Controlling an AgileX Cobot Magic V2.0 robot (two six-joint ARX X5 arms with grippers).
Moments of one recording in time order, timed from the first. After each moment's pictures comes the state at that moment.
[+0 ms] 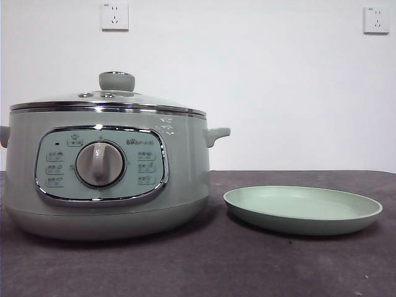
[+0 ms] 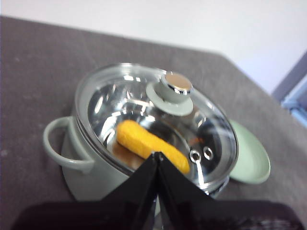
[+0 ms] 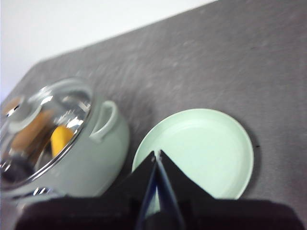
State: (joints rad) left arm -0.02 0.36 0.57 -0.54 0.46 -0.22; right arm 0.14 0.57 0.65 -0.48 -0.34 0.27
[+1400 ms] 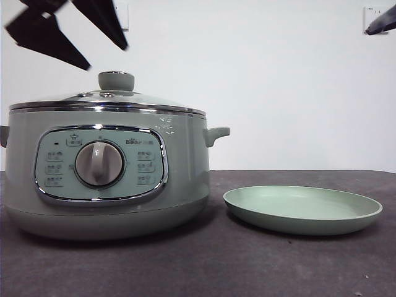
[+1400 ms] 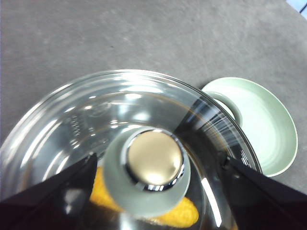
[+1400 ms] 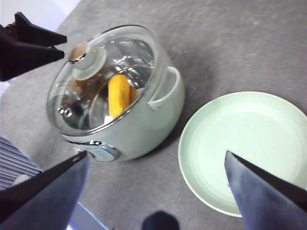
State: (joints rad) left arm -0.38 1.27 1.12 -0.51 0.23 -0.05; right arm 0.14 0.90 0.96 -0.71 -0.62 0.02
